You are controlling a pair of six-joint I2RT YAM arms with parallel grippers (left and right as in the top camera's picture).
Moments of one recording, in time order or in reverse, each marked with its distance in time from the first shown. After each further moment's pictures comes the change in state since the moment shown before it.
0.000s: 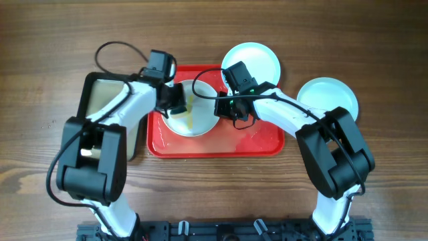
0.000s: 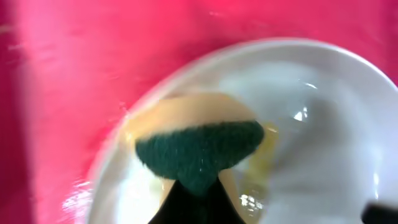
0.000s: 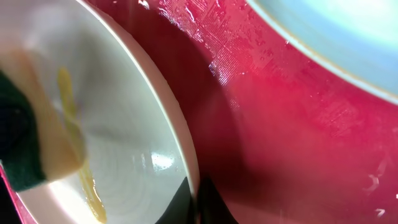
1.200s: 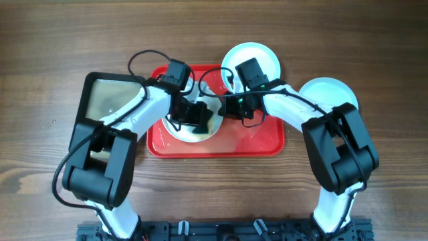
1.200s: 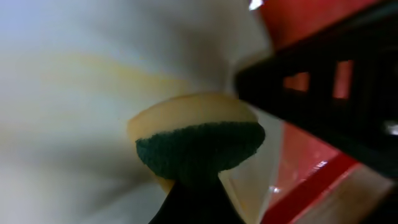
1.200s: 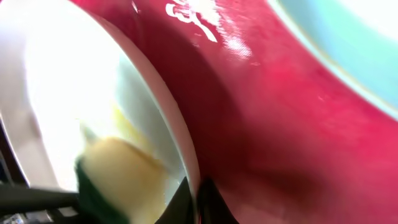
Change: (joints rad) left arm -0.100 -0.008 -0.013 -0.134 0.352 0.218; right arm -0.084 0.011 -0.017 0.006 -0.219 -0.175
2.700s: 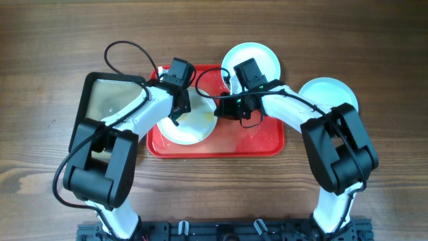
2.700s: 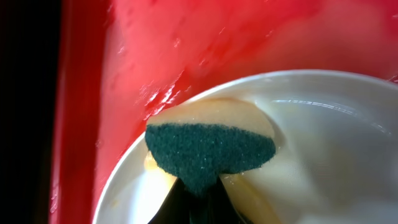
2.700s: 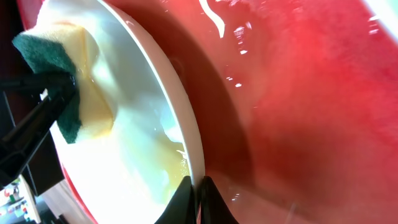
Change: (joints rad) left arm -0.012 0.001 0.005 0.040 -0.708 -0.392; right arm 0.008 0.000 -0.002 0.015 -0.043 -0.013
